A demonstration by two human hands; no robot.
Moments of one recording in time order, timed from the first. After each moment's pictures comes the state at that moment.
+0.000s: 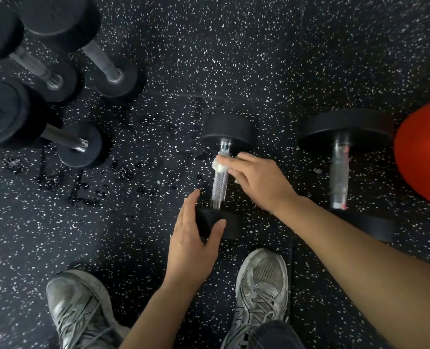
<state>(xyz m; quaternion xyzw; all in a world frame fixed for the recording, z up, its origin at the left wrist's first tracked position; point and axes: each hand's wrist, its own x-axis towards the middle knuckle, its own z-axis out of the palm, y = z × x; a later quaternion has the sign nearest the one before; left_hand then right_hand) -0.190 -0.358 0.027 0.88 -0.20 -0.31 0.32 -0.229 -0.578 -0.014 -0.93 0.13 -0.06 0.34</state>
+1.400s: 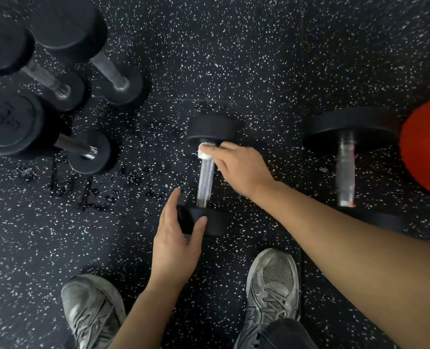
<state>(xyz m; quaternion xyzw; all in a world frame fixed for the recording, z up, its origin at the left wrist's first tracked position) -0.157 -0.332 0.034 0.89 -0.21 -0.26 0.31 -0.170 -0.557 -0.015 -0.94 0.17 -0.06 0.28</state>
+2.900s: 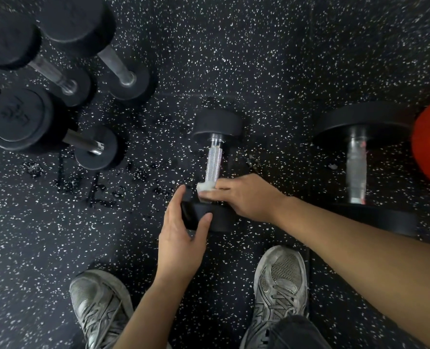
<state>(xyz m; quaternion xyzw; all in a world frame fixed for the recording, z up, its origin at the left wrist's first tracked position) -0.152 -0.325 0.025 0.89 -0.18 -0.26 0.34 -0.207 -0.536 -0.030 -0.97 -0.09 0.00 0.24</state>
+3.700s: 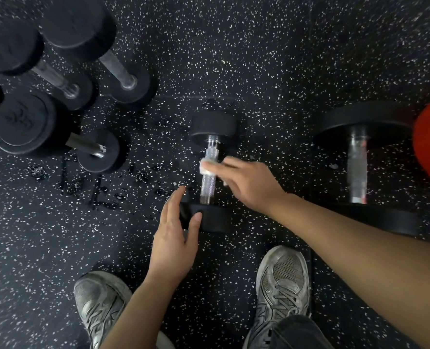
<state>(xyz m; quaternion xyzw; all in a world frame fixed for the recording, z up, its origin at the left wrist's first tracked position) -0.138 -0.315 0.025 0.89 -0.25 -0.25 0.30 -0.194 -0.541 -0.028 -0.95 0.06 -0.08 0.29</state>
